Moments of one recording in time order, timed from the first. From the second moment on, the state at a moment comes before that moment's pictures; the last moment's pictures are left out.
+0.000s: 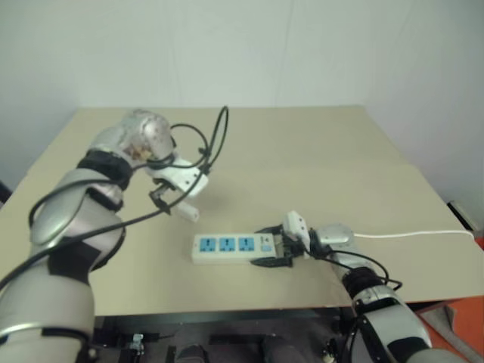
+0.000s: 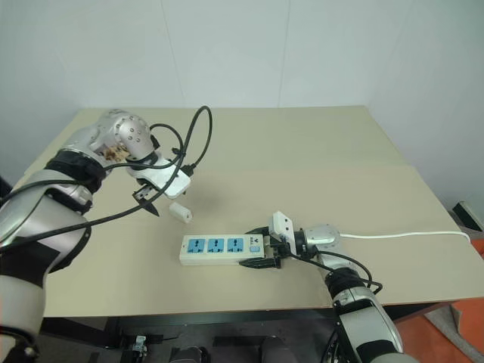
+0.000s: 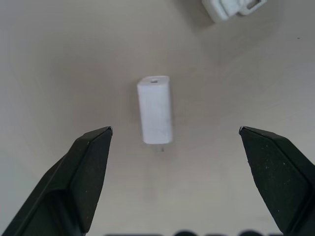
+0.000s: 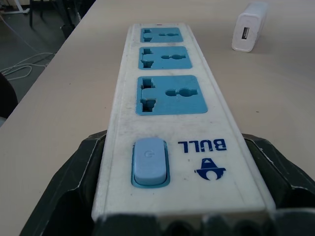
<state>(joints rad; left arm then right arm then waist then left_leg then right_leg) -1.46 0.62 -0.80 1.11 0.31 -0.57 -1.60 -0.67 -0.32 0.17 0.79 0.18 -0.32 1.43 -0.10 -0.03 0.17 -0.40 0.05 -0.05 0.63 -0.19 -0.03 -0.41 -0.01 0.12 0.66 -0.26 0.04</state>
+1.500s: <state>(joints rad) -1.43 0.39 -0.73 1.30 0.63 -0.59 -1.32 -0.52 -0.36 0.16 0.53 0.21 -0.17 1.33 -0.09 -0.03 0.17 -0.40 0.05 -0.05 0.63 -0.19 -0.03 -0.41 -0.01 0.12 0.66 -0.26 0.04</state>
